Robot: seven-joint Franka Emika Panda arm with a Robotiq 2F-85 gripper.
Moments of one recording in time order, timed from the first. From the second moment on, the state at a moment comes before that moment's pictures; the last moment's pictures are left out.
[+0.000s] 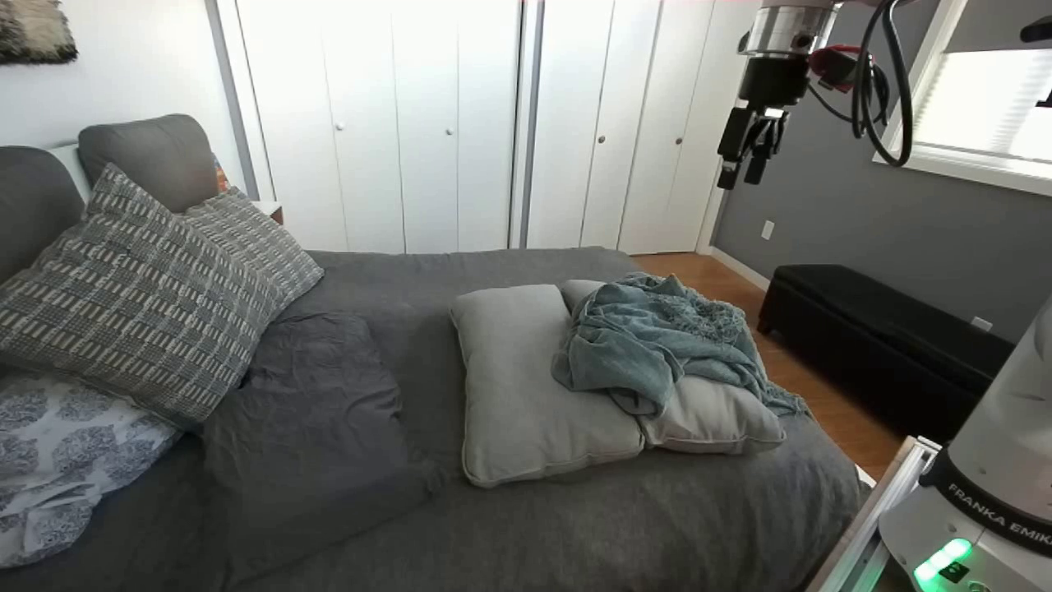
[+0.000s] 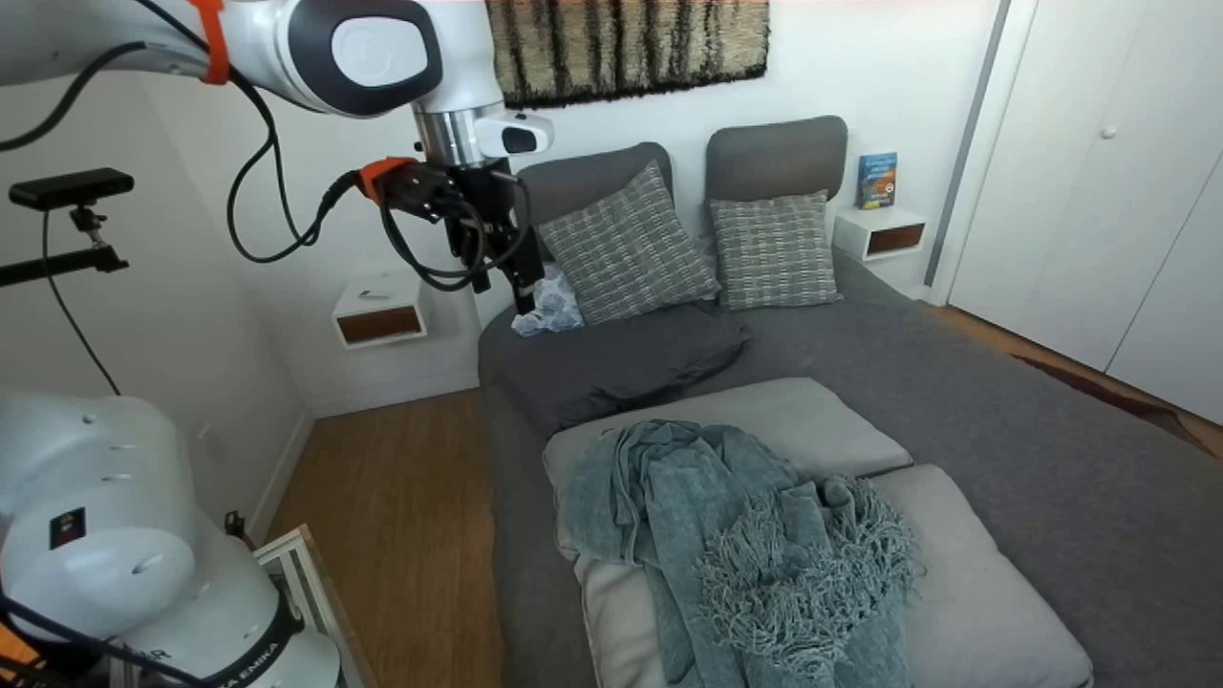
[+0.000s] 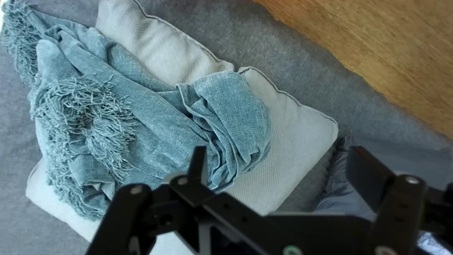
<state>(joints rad) -0.01 -0.57 -0.02 -2.35 -0.01 1.83 -0.08</state>
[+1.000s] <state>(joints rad) -0.01 -0.25 0.02 -2.30 -0.22 1.93 -0.08</state>
